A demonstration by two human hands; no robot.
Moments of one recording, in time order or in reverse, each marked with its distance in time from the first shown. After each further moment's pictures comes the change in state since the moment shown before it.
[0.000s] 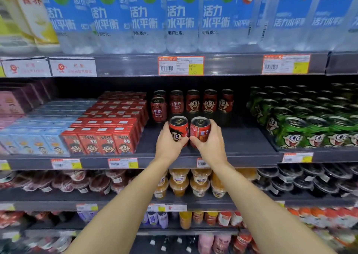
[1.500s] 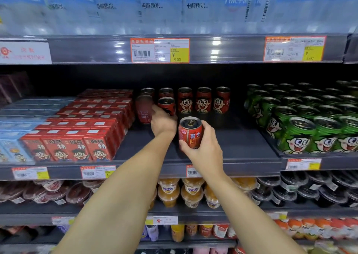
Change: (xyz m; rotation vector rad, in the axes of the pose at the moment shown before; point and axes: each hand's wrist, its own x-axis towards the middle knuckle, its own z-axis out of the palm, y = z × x) left_hand 0.097 0.023 0.053 0.160 0.276 -0.218; right_hand 0.006 0.025 0.003 -0.083 0.063 -0.120
